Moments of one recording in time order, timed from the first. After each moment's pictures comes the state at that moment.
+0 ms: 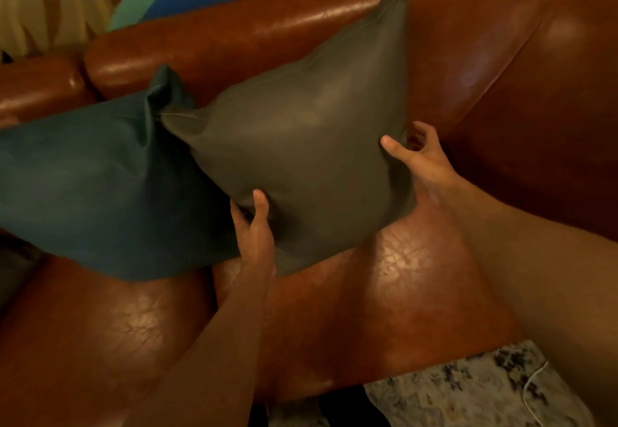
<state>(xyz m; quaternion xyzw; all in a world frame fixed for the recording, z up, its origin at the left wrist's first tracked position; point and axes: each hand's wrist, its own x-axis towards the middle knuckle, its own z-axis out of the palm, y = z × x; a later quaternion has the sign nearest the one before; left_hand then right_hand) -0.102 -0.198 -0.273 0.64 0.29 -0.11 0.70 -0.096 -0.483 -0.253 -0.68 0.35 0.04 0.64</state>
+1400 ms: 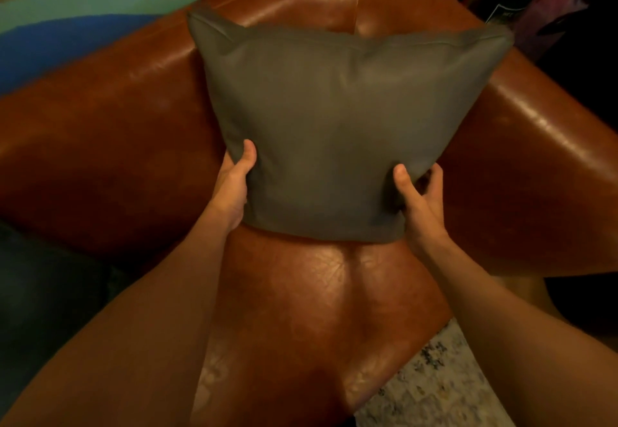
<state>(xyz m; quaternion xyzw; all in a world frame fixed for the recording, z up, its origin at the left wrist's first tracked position) -0.004 -0.399 -0.268 0.66 -0.03 -0.36 0.66 -0.229 -0.571 -0.268 -0.53 0.46 -0.27 0.66</state>
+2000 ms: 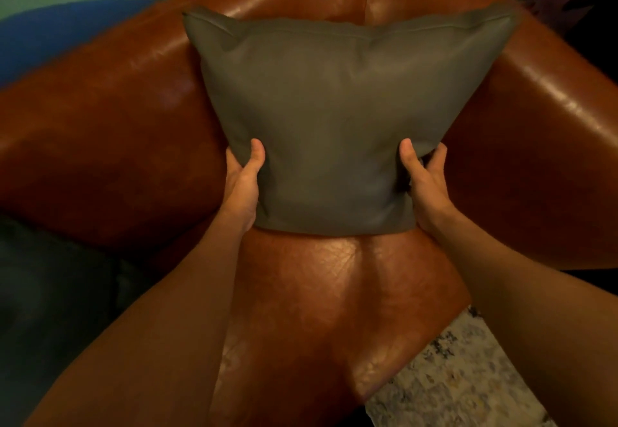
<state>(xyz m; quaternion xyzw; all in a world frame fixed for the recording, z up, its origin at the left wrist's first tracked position) -0.018 -0.397 -0.270 0.68 0.03 -0.33 0.66 -0.207 -0.592 -0.280 -0.55 0.47 -0.20 0.66</state>
